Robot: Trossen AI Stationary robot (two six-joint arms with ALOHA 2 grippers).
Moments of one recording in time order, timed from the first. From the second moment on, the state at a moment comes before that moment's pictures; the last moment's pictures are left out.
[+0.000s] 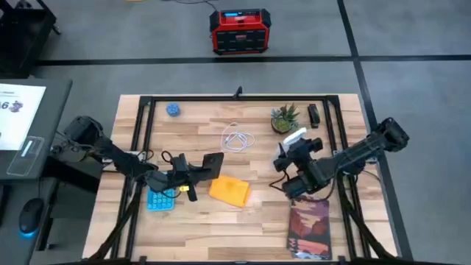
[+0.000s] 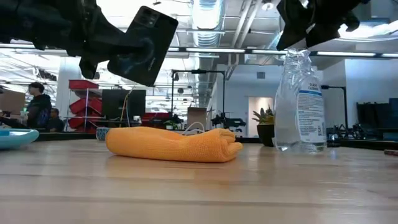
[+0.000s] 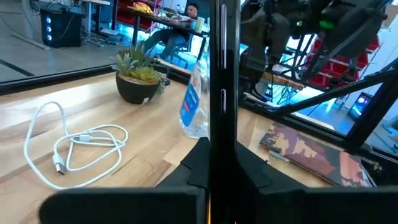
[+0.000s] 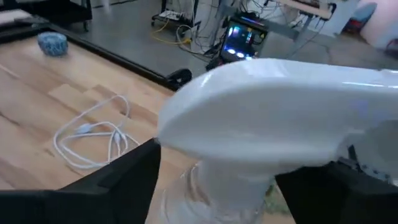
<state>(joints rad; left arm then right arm) -0.53 1.31 0.31 0.89 -0.87 -0.41 0.44 1.51 1.13 -1.27 1.22 1.44</state>
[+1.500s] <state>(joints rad) -0.53 1.31 0.31 0.88 -0.87 -0.44 0.58 1.55 1.14 -0.12 0.31 0.08</state>
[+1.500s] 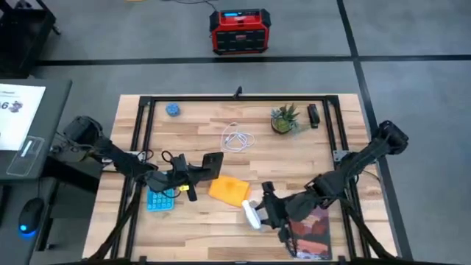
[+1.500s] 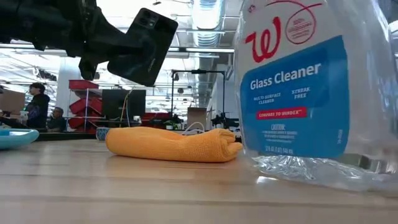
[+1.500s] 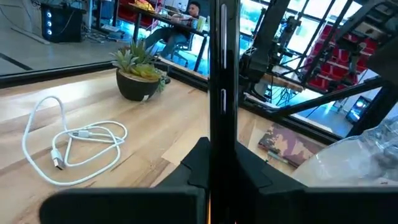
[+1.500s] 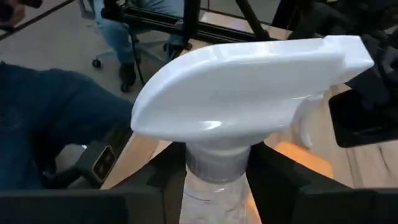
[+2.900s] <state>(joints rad) -0.52 1.31 0.35 0.85 -0.85 -0.43 0.78 1.27 0.91 -0.04 0.65 0.22</state>
